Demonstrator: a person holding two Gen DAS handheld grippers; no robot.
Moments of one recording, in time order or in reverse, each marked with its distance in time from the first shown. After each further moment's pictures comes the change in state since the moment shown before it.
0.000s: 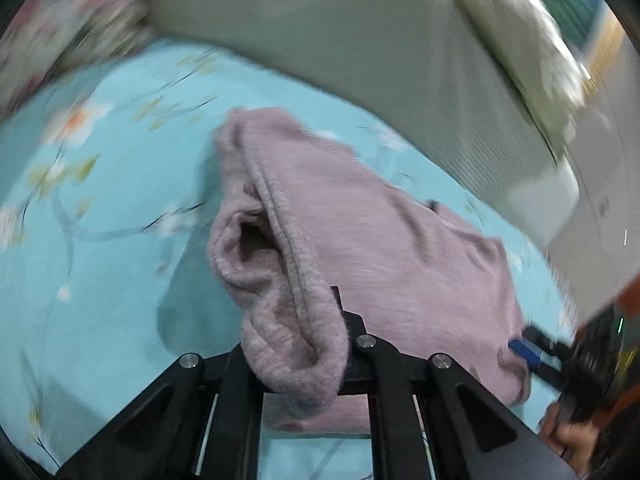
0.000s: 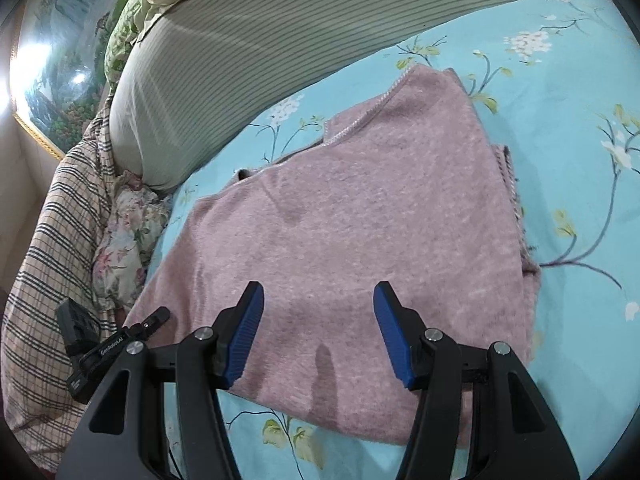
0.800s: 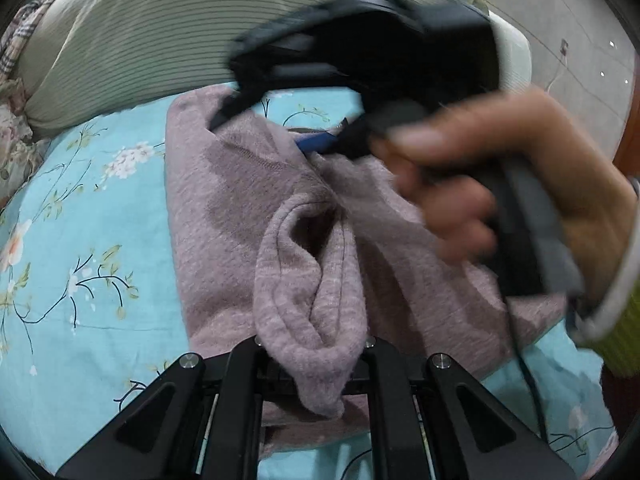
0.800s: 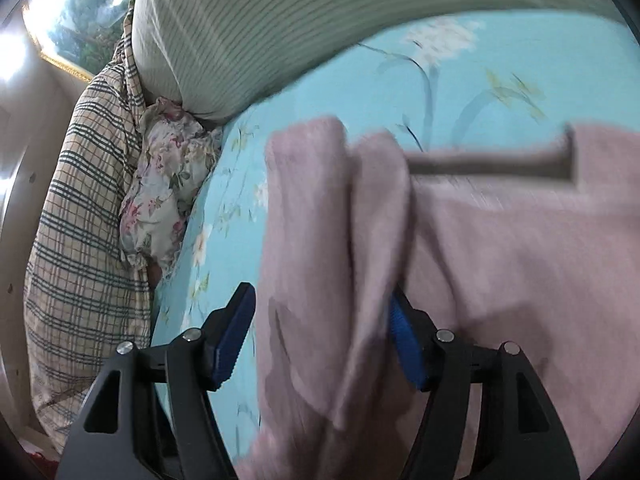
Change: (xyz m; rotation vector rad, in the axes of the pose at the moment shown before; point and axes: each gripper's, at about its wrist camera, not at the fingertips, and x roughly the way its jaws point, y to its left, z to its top) left arm 0.046 -0.097 -0.050 0.439 0.076 0.054; right arm 0.189 0.114 0.082 -0.204 0.296 0.187
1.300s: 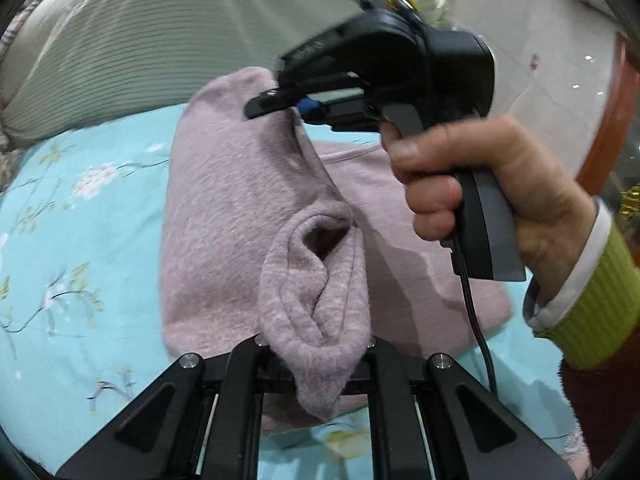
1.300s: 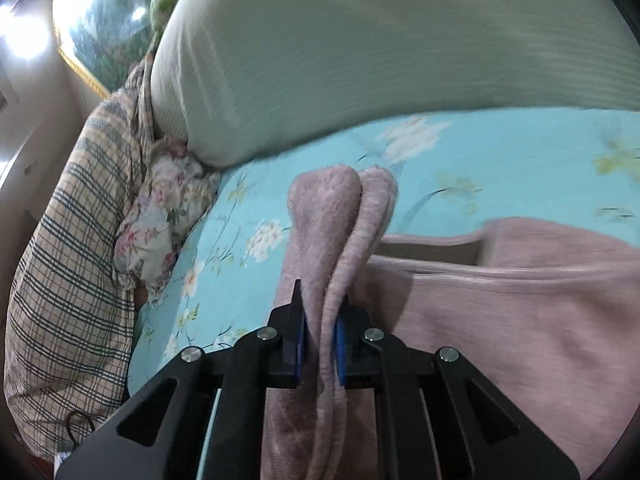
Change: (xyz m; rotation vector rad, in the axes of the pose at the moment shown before) left arm -0.032 -0.030 0.019 -0.006 -0.031 -0.165; right arm -0.111 -0.026 -0.004 -0.044 -0.183 -0.088
